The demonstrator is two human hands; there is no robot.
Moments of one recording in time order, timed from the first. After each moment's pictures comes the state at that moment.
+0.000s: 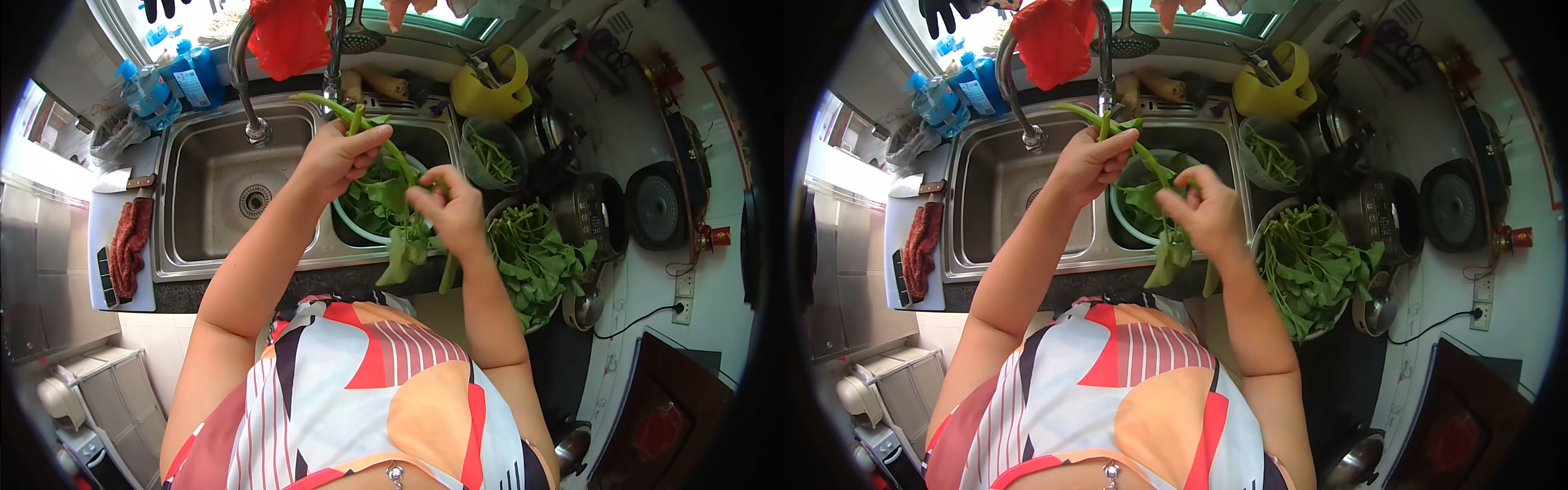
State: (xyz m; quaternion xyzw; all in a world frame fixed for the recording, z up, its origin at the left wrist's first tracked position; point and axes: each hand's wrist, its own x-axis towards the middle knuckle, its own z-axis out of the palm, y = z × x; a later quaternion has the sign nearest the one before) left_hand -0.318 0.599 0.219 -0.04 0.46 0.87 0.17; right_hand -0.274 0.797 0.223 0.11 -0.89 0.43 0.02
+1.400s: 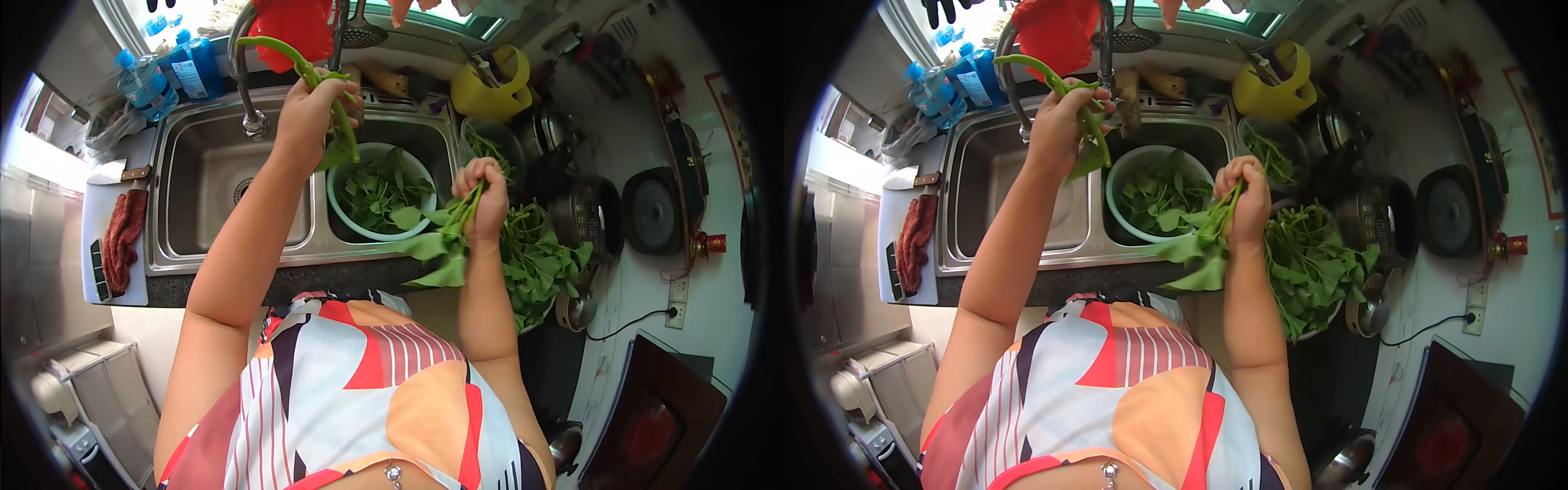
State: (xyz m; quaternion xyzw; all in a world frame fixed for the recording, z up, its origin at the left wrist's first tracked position) left_hand -0.341 0.588 0.231 -0.09 0.50 0.86 -0.08; right_hand -0.305 0.832 0.195 0.05 -0.45 0.89 -0.01
